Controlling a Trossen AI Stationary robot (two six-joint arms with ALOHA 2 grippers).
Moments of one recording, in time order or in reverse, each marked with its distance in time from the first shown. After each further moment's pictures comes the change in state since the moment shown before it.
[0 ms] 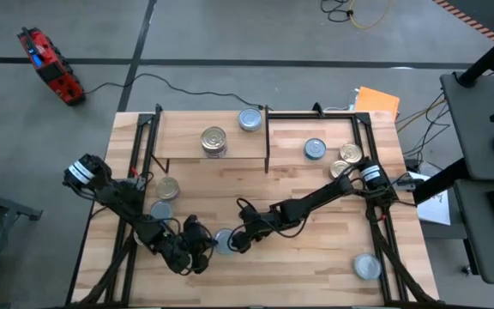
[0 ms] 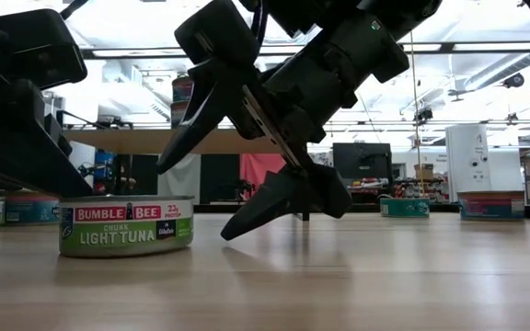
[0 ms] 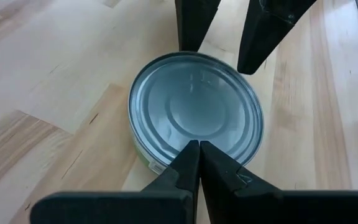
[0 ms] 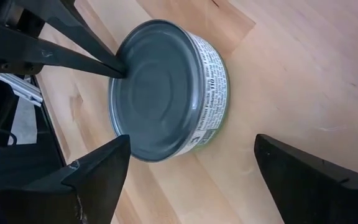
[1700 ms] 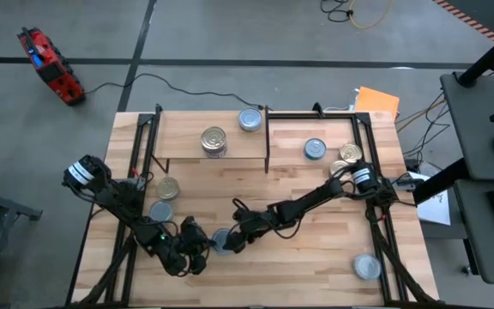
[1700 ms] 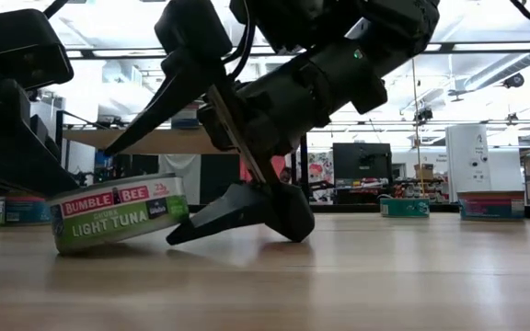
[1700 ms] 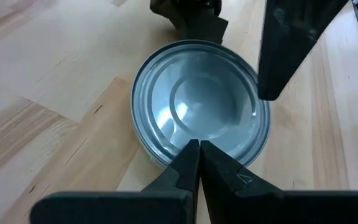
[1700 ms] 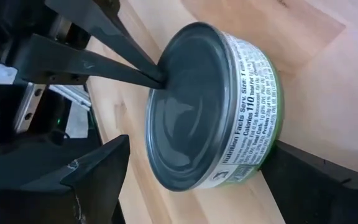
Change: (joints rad) left arm -0.033 0.002 -0.013 0.003 -0.052 -0.056; right arm -0.013 0.092 0.001 0.269 -0.092 0.045
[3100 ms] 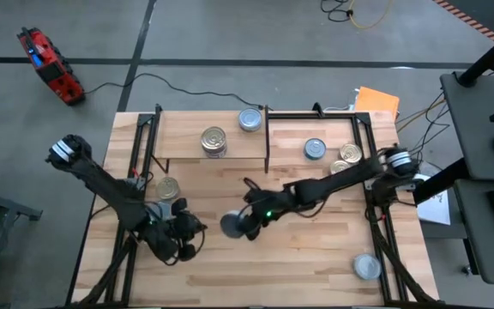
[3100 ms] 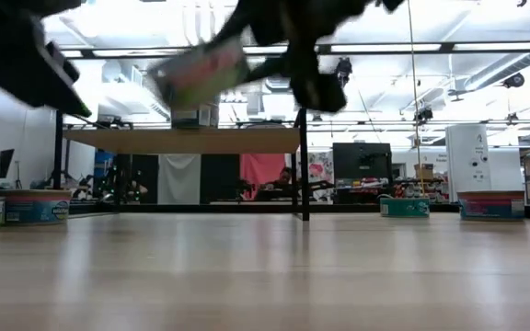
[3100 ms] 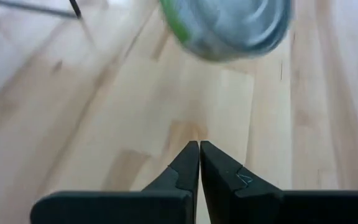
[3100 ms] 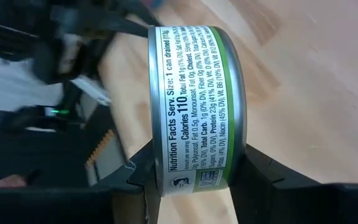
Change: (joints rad) left arm 0.049 -0.376 0.074 -0.432 -0.018 0.289; right arm -0.050 -0.367 -0.002 -0.425 0.037 -0.174
